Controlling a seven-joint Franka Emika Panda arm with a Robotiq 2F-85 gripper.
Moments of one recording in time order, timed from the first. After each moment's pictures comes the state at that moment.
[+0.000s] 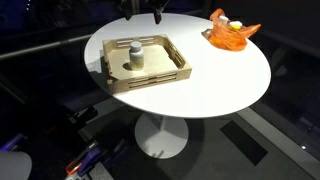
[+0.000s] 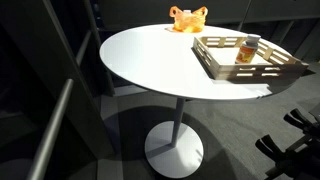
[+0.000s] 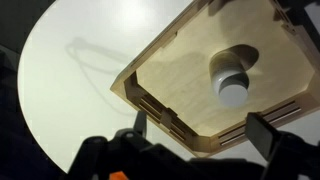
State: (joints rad) arm 0.00 -0.39 -0.15 -2.52 -0.06 2.41 -0.35
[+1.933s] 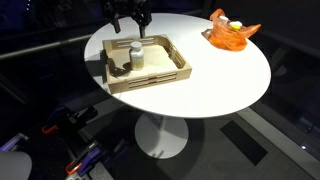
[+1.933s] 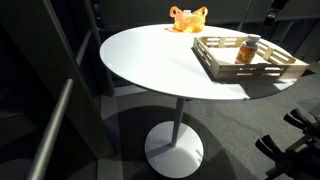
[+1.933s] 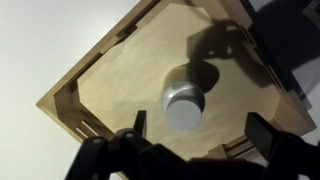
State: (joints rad) arm 0.05 -0.17 -0.04 -2.41 -0.02 2.31 -0.31
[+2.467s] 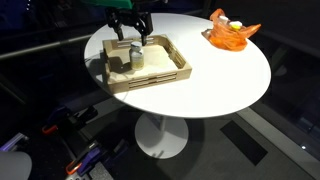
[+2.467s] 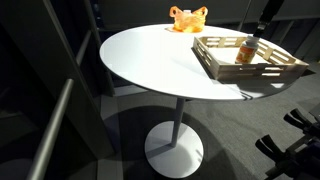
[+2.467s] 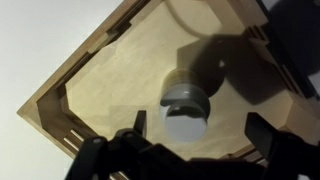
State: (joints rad) arm 0.05 -0.08 -0.03 -2.39 -0.02 2.36 -0.29
